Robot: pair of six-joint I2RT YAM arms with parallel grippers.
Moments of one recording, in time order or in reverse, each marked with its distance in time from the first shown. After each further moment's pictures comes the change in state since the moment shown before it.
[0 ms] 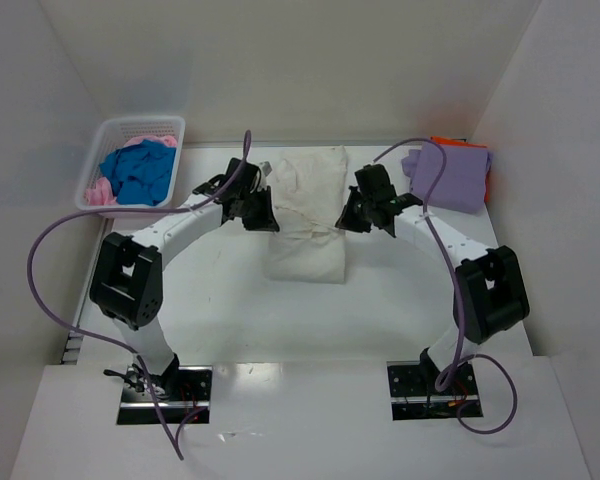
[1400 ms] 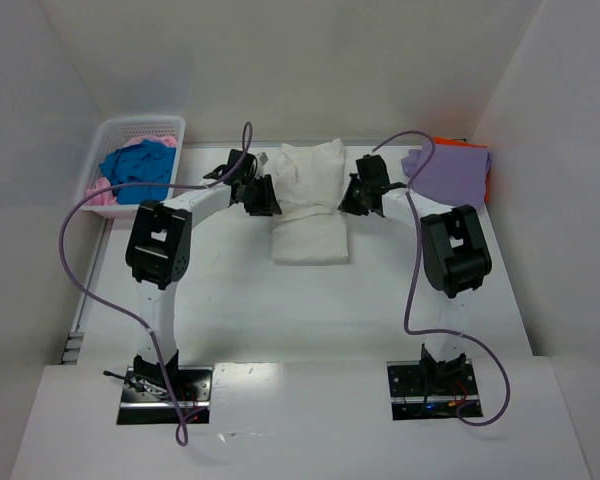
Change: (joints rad) left arm 0.121 0.378 0.242 0.150 0.082 0.053; right arm -0.119 0.371 0.187 0.226 -0.012 -0.099
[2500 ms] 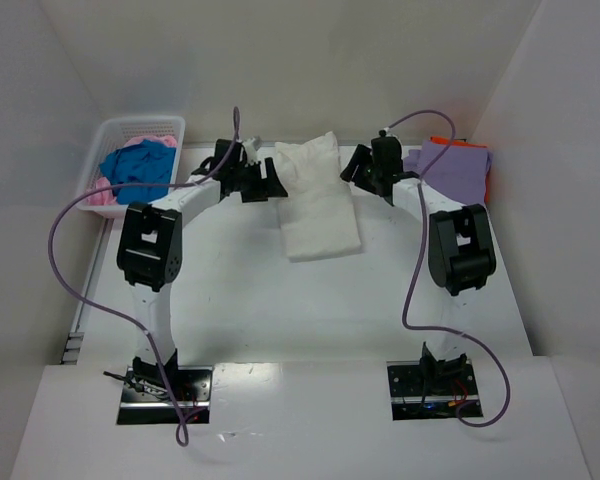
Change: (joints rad) left arm 0.062 -0.015 0.033 0.114 0.143 0.024; right arm -0.071 0.035 0.127 0.126 0.021 -0.016
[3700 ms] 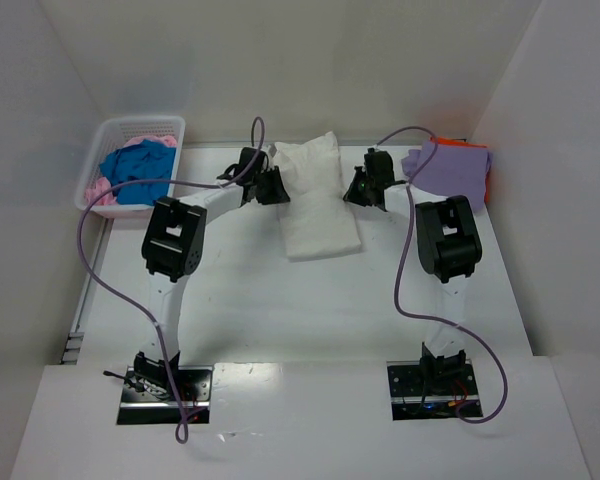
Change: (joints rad) left arm -0.090 0.155 0.068 0.083 -0.197 -0.060; right arm -0.001 0.124 -0.042 0.029 -0.074 -0.064
